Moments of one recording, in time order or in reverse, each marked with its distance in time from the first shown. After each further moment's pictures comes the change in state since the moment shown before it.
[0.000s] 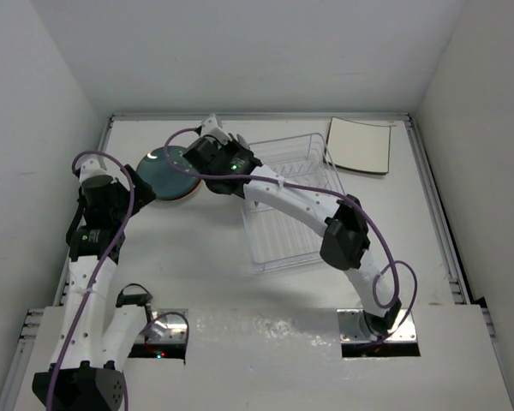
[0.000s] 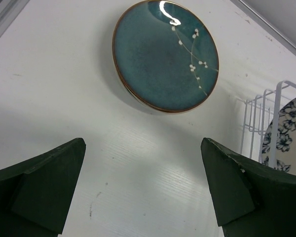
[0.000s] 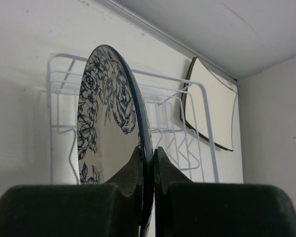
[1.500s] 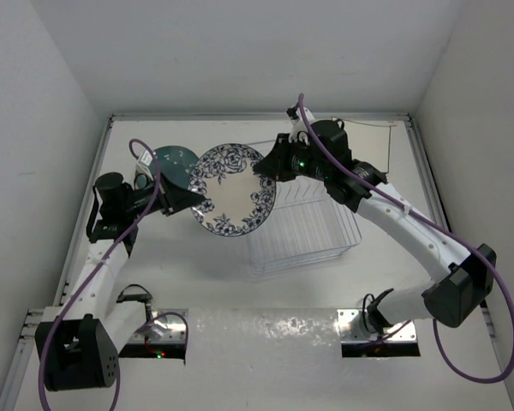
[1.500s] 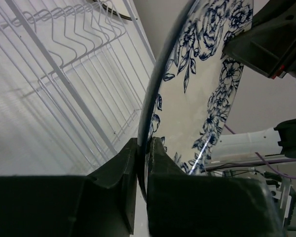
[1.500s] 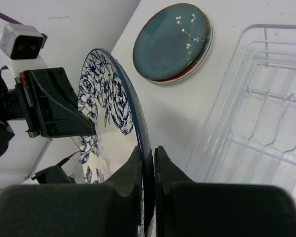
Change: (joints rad) left arm -0.022 0.182 -0.208 0.643 1.178 -0.275; right arm -0.330 -0.813 -0.822 0.475 -1.328 0.464
